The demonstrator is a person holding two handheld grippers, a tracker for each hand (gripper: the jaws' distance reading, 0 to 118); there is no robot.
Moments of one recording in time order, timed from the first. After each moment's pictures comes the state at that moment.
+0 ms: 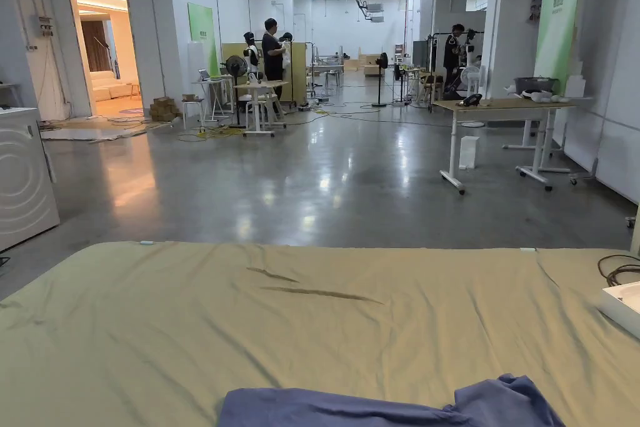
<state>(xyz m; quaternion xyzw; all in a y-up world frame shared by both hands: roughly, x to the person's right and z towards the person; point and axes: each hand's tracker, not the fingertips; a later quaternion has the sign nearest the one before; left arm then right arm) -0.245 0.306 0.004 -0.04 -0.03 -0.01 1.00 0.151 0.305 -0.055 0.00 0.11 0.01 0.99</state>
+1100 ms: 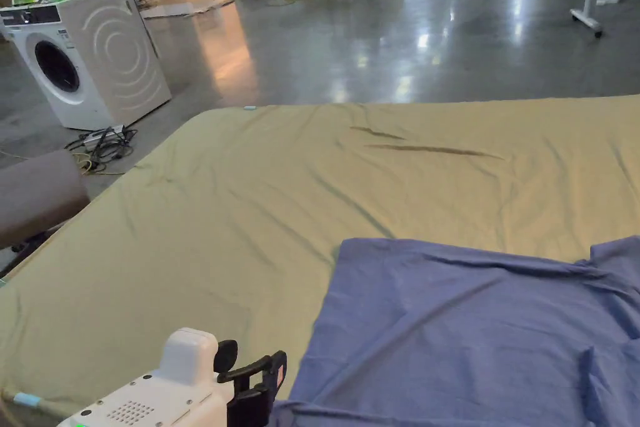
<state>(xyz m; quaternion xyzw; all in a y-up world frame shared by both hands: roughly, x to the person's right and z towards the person) -0.364 0.171 -0.081 -0.30 0.01 0.06 0.95 0.173 0.258 -0.082 -0.15 0.08 -0.06 0.98</state>
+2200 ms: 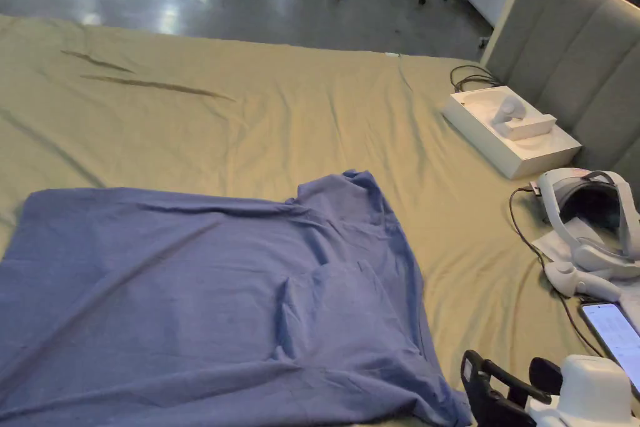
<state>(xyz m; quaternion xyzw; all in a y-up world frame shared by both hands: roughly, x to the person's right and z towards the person) -0.353 0.066 -0.134 -0.50 -0.04 0.05 0.86 0.249 0.182 -0.116 -0.30 -0.02 -0.02 0.95</state>
